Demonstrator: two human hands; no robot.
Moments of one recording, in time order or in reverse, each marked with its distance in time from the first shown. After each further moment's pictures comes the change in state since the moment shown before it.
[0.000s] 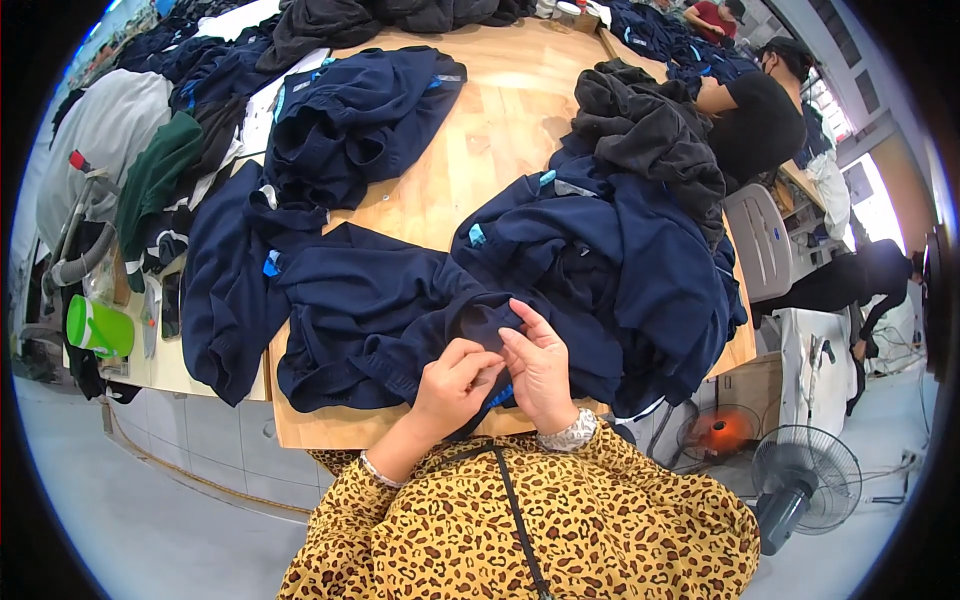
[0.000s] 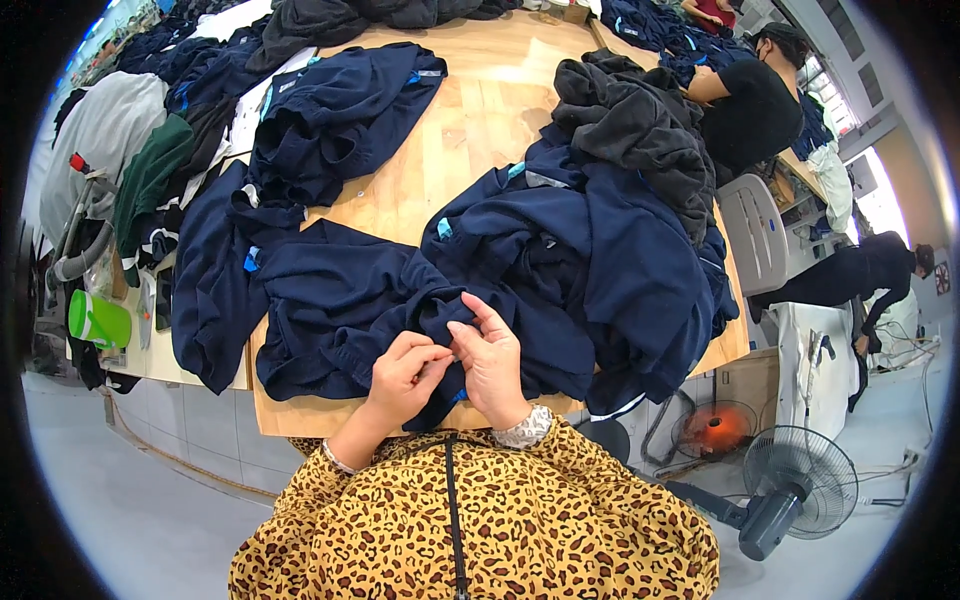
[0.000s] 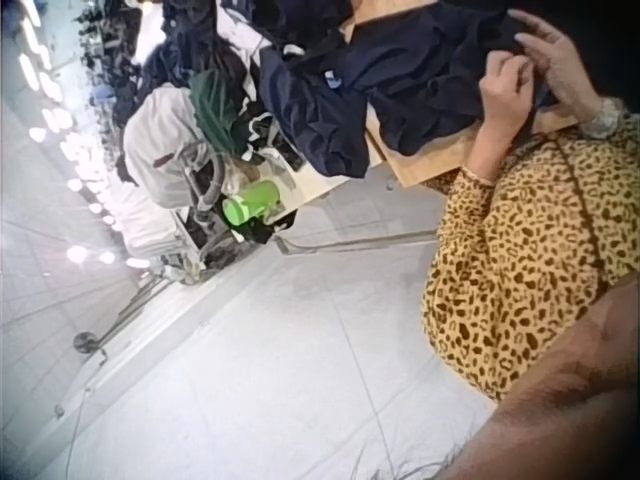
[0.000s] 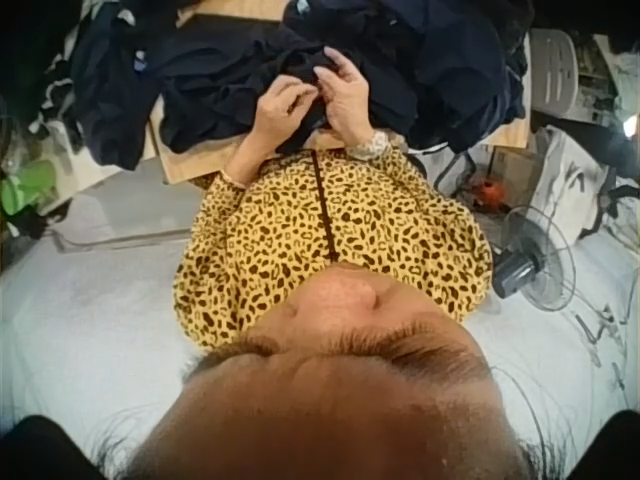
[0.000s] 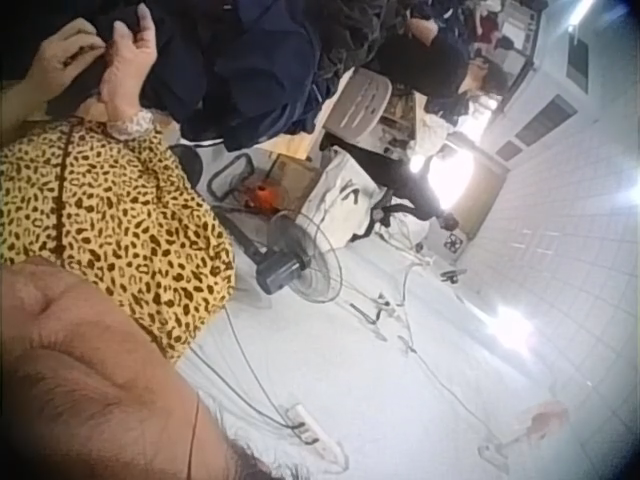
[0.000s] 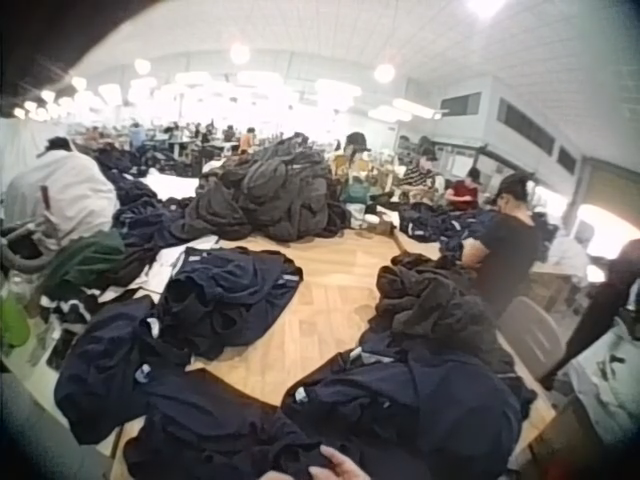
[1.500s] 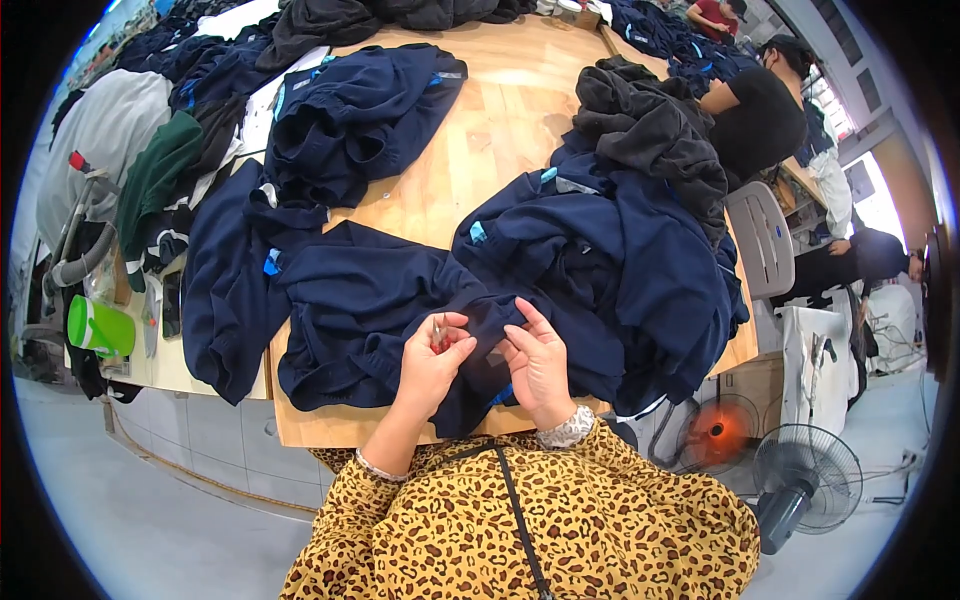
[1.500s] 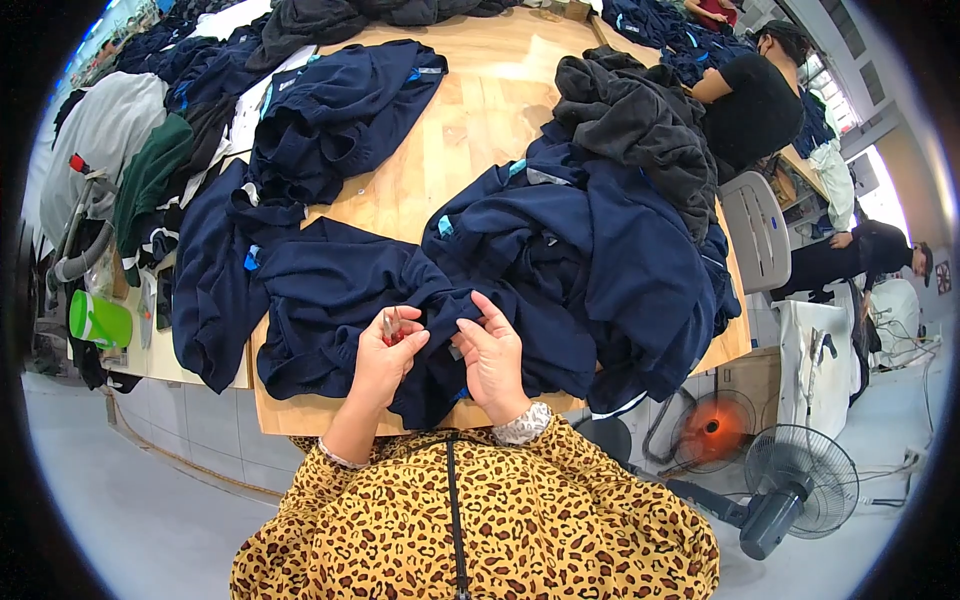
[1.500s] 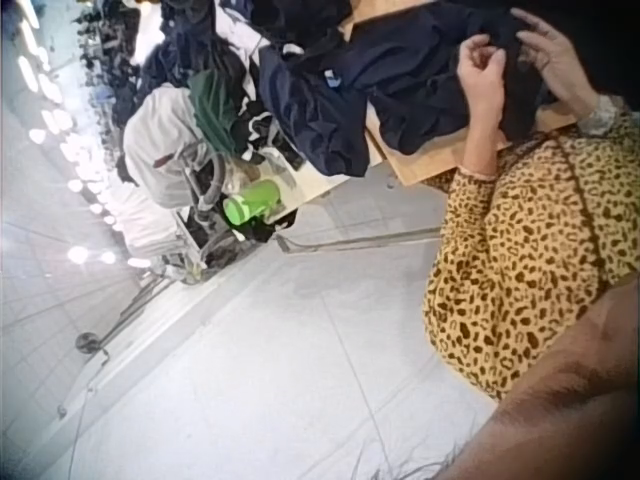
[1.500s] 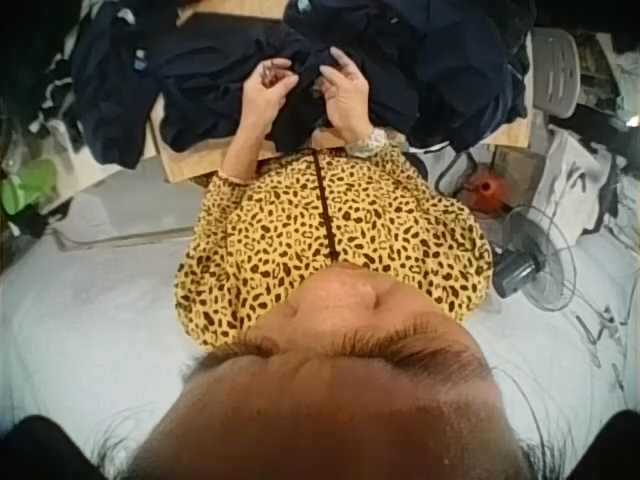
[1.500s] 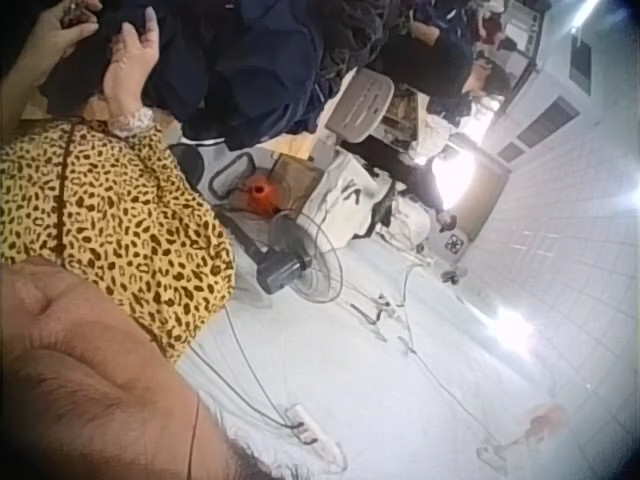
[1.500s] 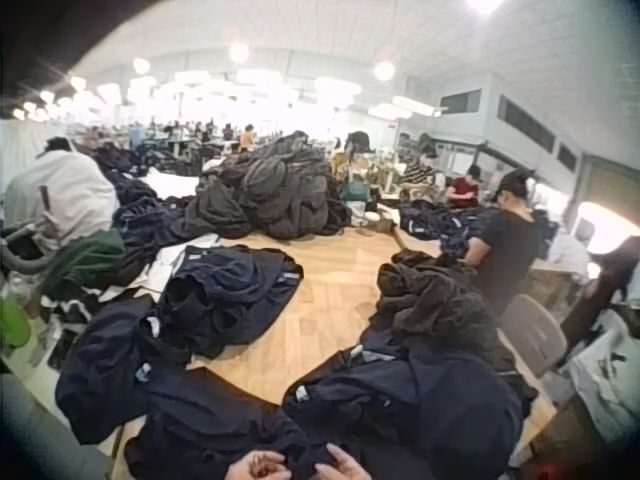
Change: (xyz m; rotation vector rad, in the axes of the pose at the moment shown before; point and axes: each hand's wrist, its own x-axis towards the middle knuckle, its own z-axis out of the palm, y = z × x) left_hand 0.006 -0.019 -0.005 -0.714 0.077 -0.822; right_hand 0.008 0.010 -0.006 0.091 0.068 0.024
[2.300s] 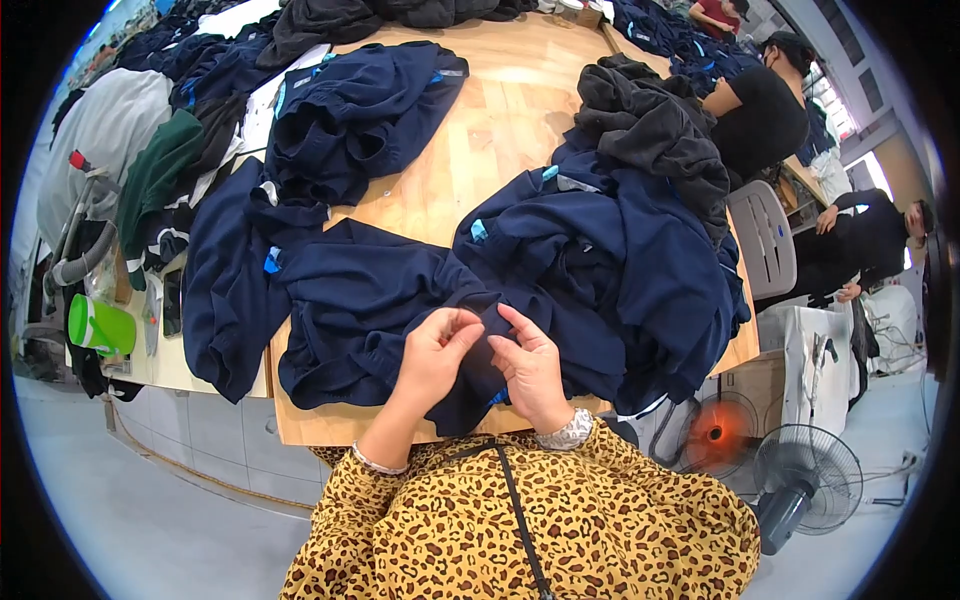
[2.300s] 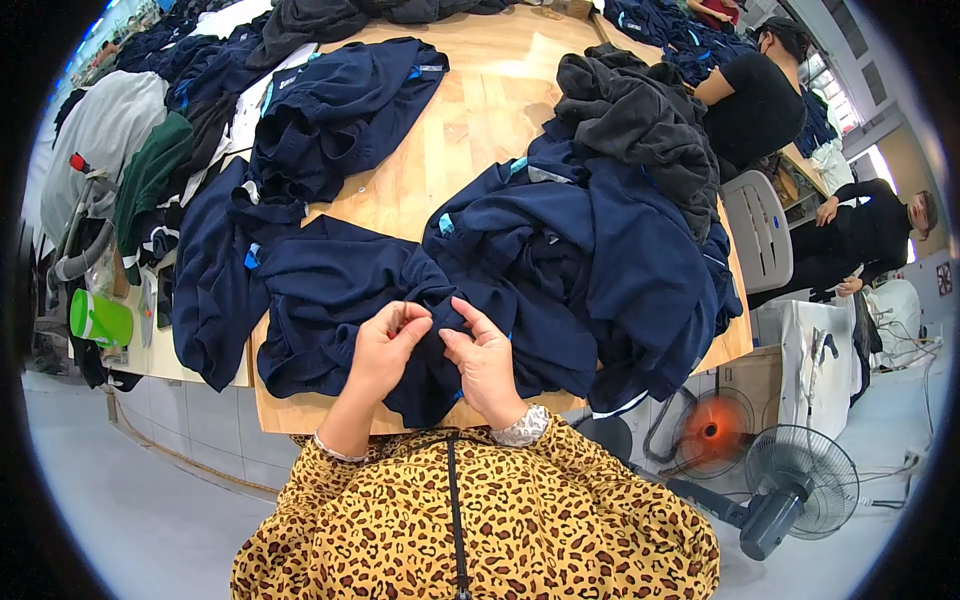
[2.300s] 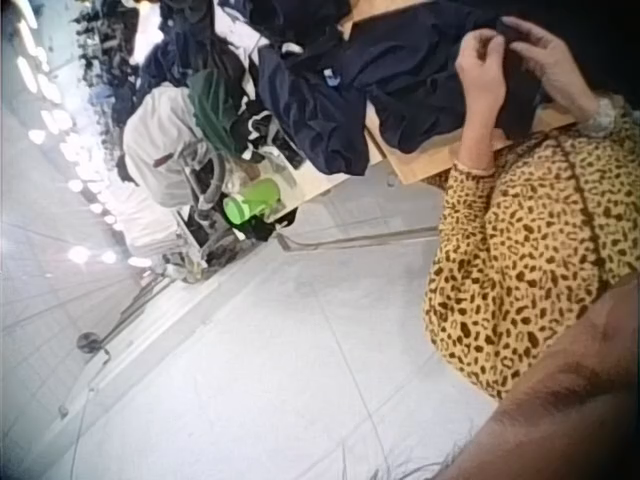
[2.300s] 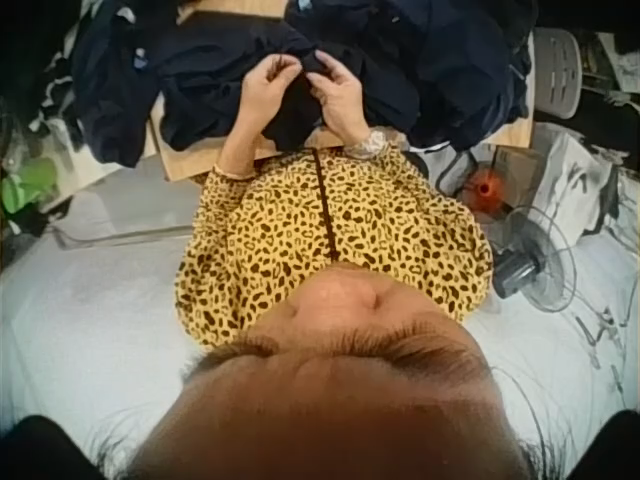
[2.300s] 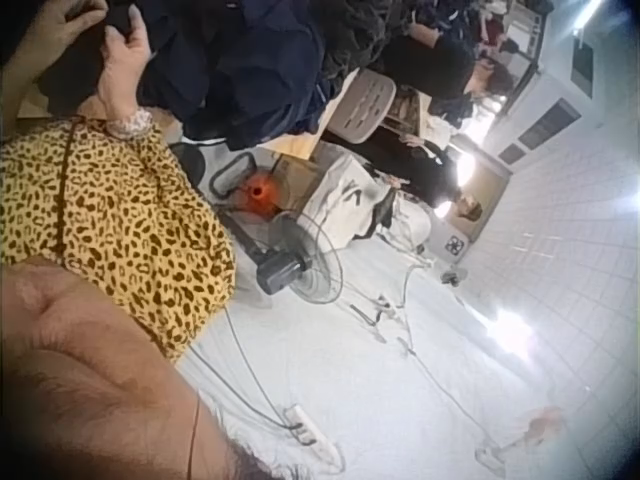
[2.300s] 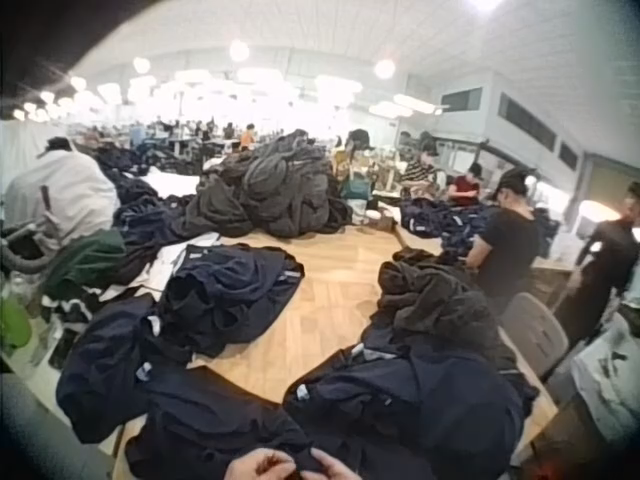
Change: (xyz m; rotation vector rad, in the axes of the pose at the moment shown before) left_hand 0.006 0.016 0.005 0.200 -0.109 0.157; right_hand -0.007 0.004 -0.005 -0.165 -0.115 0.029
